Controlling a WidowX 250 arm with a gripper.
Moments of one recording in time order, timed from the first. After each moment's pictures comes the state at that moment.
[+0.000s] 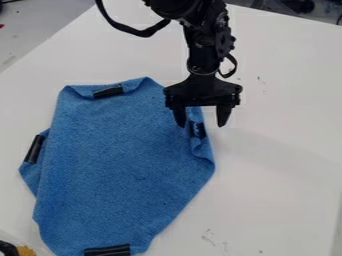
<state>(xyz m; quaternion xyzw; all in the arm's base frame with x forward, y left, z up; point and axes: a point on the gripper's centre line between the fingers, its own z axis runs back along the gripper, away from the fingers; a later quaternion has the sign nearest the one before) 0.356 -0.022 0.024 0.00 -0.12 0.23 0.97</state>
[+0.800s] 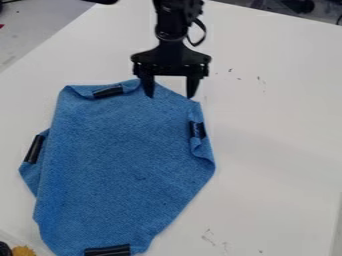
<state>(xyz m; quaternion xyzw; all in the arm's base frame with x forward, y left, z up) 0.353 0.039 0.065 0.04 -0.15 0.22 0.96</state>
